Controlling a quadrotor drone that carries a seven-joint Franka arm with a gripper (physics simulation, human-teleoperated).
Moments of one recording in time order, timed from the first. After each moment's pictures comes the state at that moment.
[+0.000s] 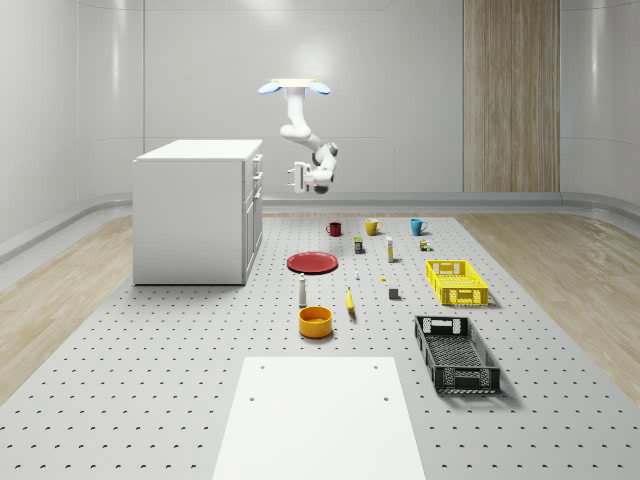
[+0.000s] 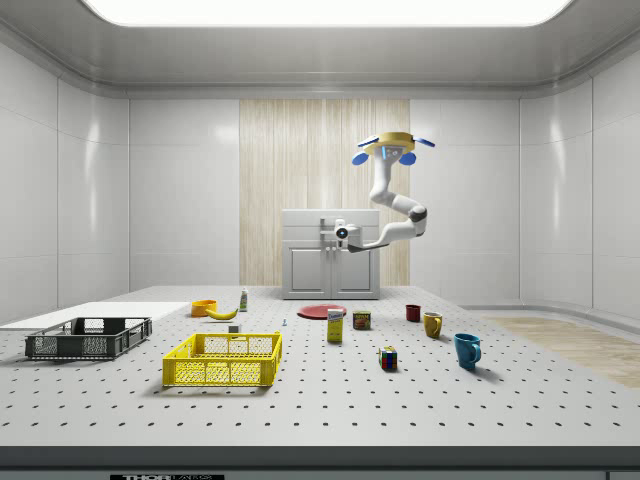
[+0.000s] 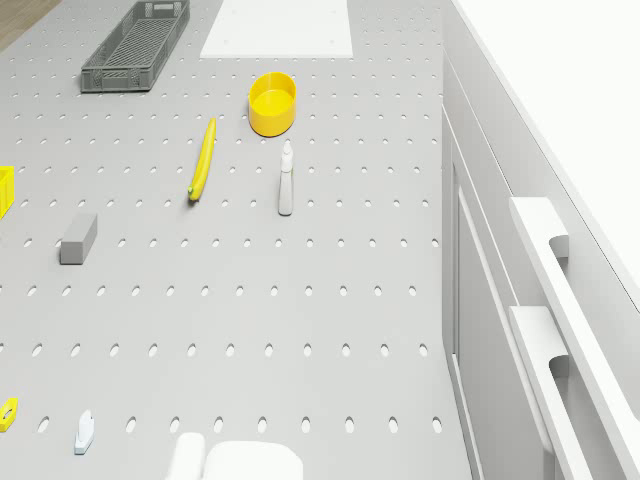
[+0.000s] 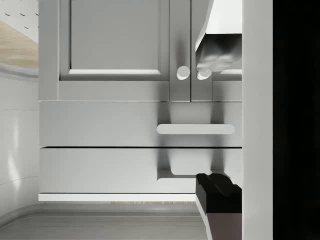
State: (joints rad) arm 0.69 -1.14 -0.82 -2.51 0.83 1.81 0.81
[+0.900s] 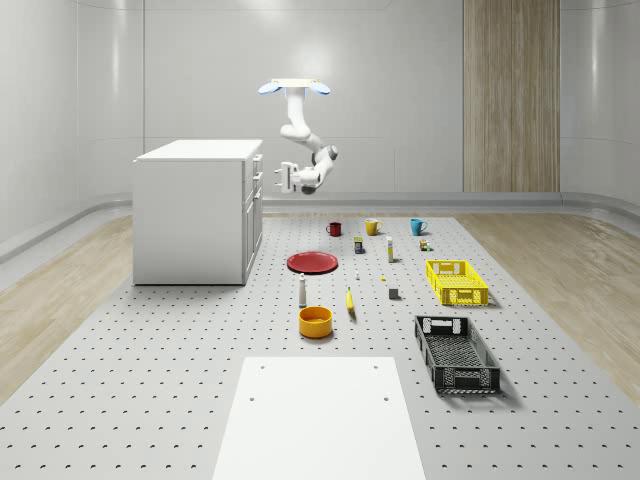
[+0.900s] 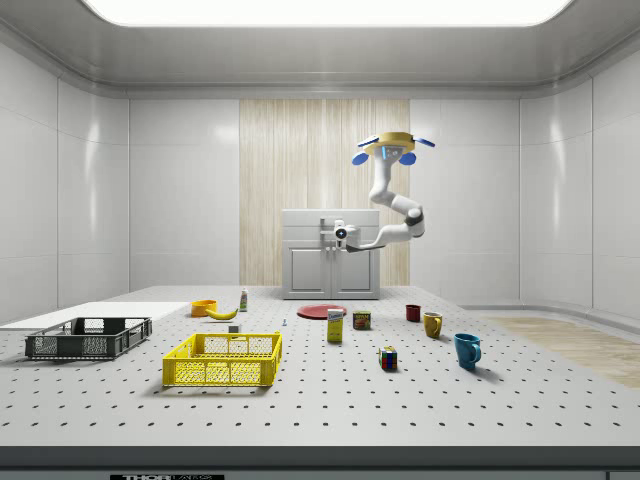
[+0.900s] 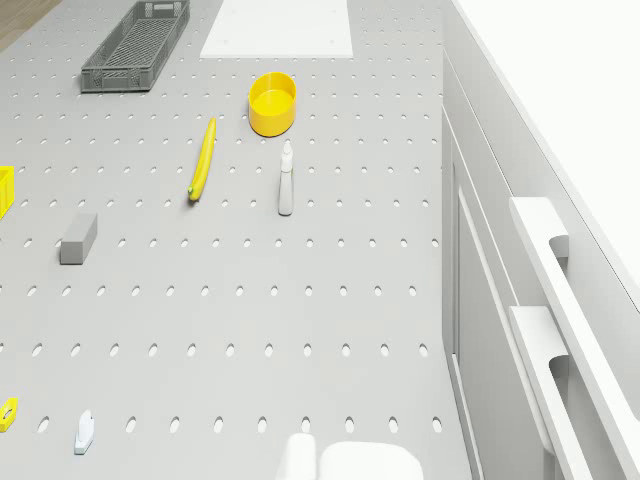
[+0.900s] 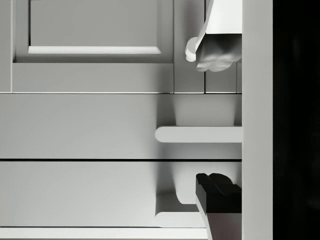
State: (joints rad) arm 0.75 -1.11 -0.67 -2.60 0.99 2.00 0.76
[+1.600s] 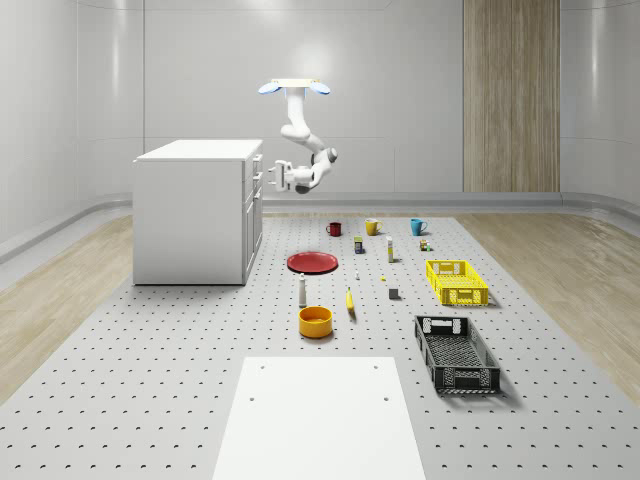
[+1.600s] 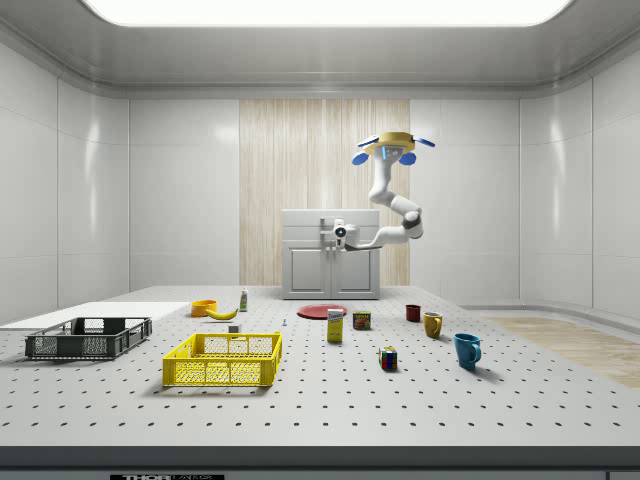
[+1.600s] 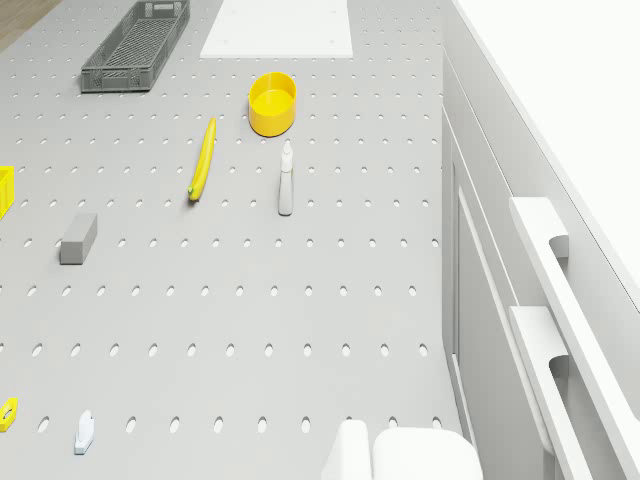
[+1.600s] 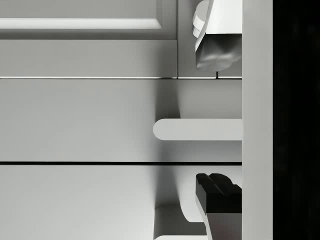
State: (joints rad) arm 0.78 -1.07 -0.60 -2.64 1.09 2.08 0.70
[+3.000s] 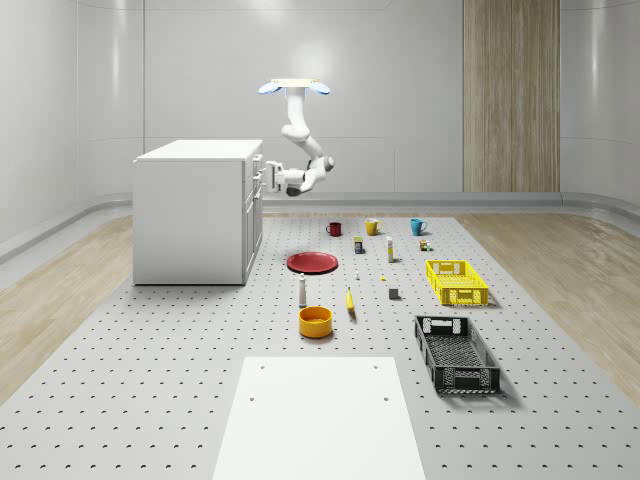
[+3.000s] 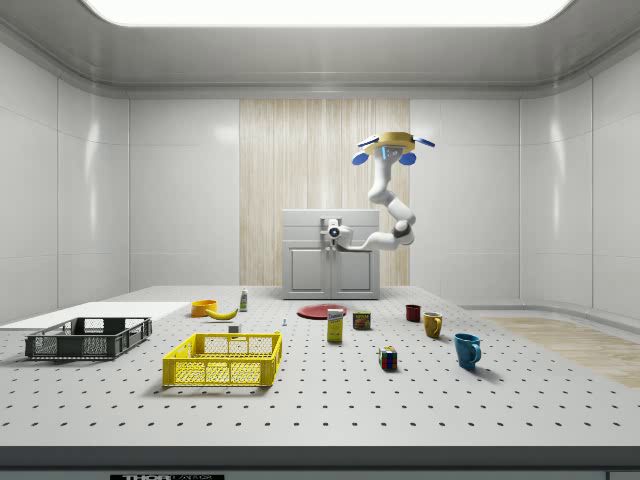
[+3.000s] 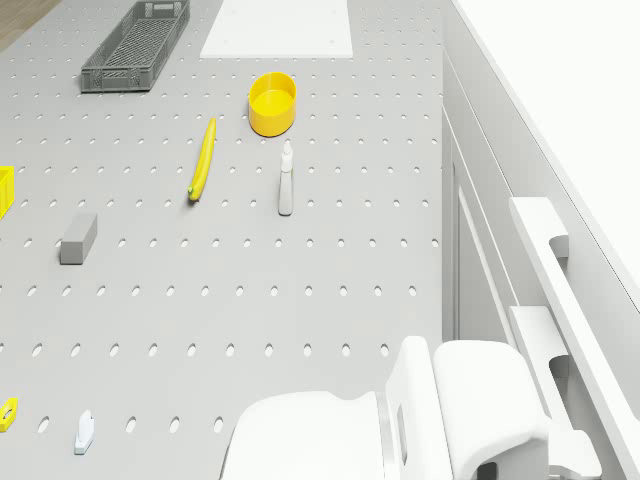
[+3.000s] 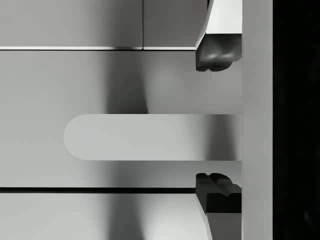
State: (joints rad) arm 0.87 -0.87 -0.57 -2.54 1.25 2.12 0.58
